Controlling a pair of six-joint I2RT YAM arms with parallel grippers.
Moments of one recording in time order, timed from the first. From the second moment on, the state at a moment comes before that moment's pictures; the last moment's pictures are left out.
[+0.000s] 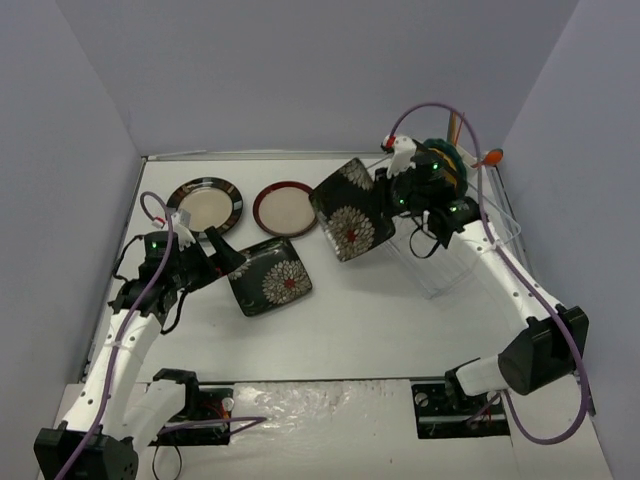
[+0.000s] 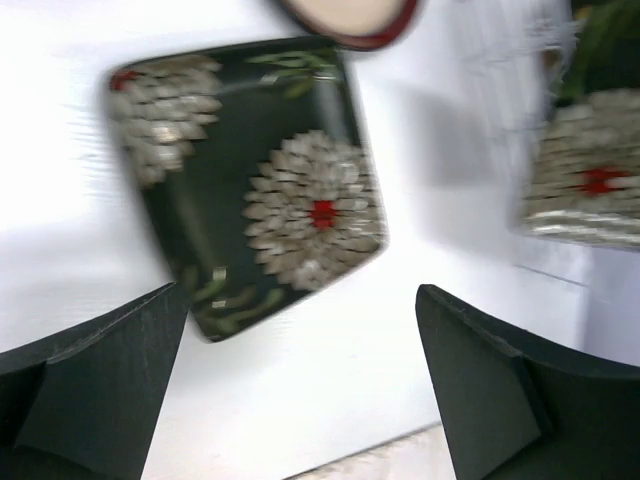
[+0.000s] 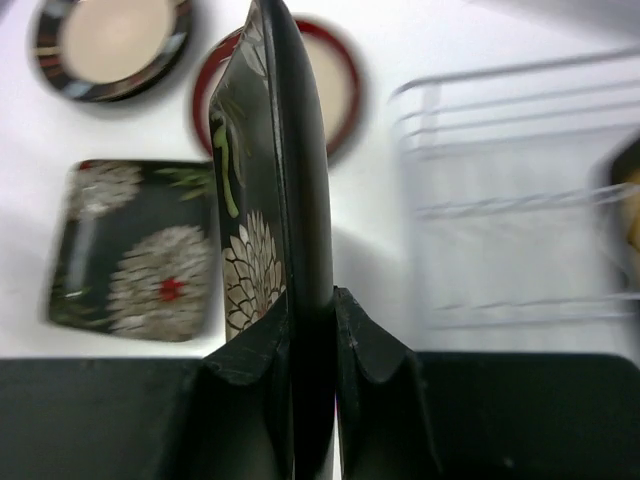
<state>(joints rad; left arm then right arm) -0.10 0.88 0.78 -0.55 0.28 -0.61 0.37 1.40 1.30 -0.39 -0.23 0.07</state>
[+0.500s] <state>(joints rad) -0.10 0.92 0.81 -0.67 -0.01 -0.33 0.23 1.47 1.48 -0.46 0.18 -0.55</state>
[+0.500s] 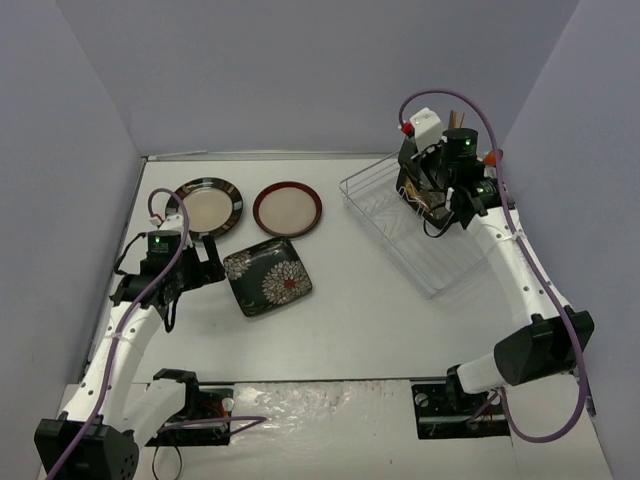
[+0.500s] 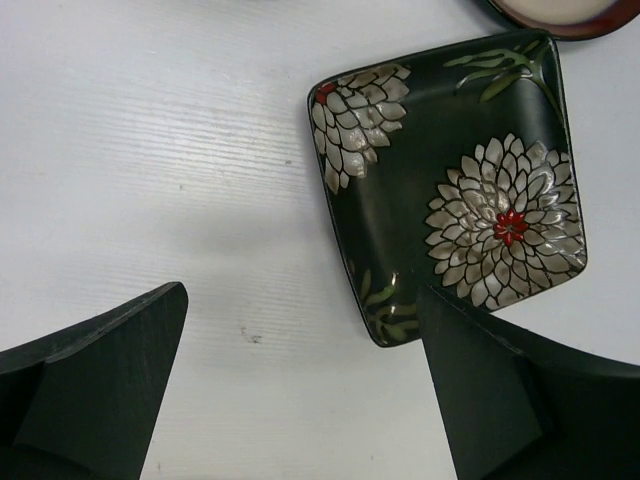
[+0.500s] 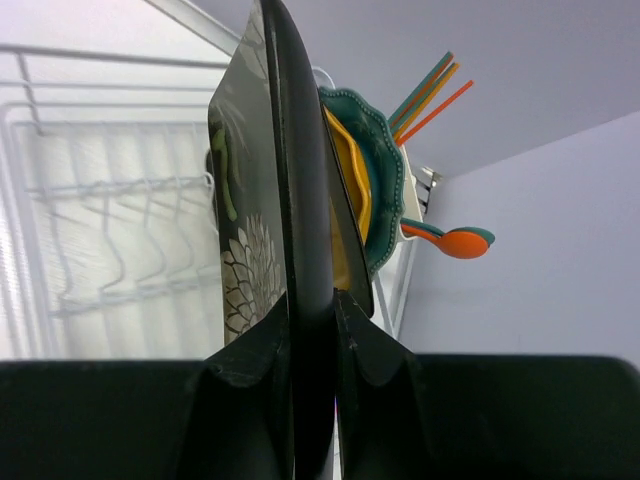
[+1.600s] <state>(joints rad) -0.09 0.95 0.78 -0.64 -0.03 -0.30 0.12 1.74 1.45 -0.30 0.02 -0.59</state>
